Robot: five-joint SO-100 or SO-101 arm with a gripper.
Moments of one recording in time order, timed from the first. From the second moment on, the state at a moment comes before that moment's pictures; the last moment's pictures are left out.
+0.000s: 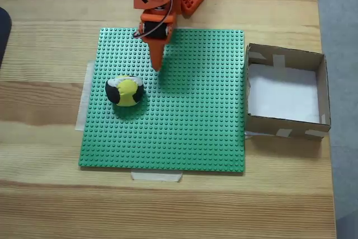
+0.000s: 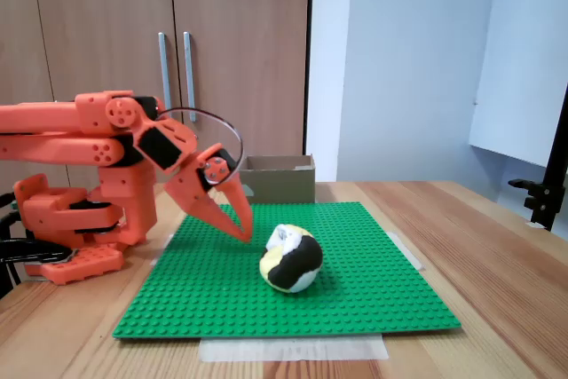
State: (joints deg) arm 2.2 180.6 172.2 47.5 -4.1
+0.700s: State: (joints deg) arm 4.1 145.2 133.7 54.4 0.3
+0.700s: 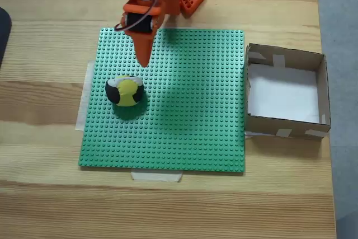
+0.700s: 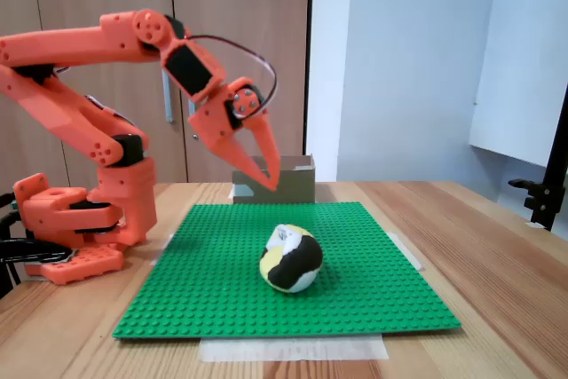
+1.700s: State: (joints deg) arm 13.7 114.3 110.0 69.3 2.2
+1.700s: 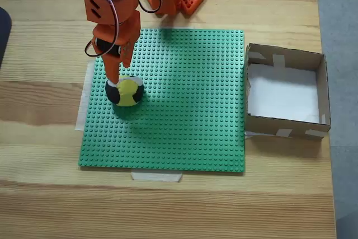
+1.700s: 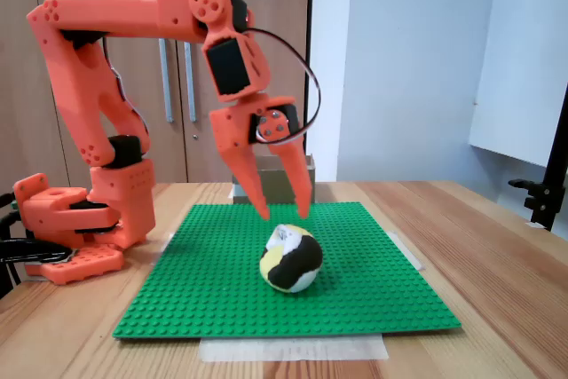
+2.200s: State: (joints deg) arm 13.1 109.5 111.7 67.1 -1.0
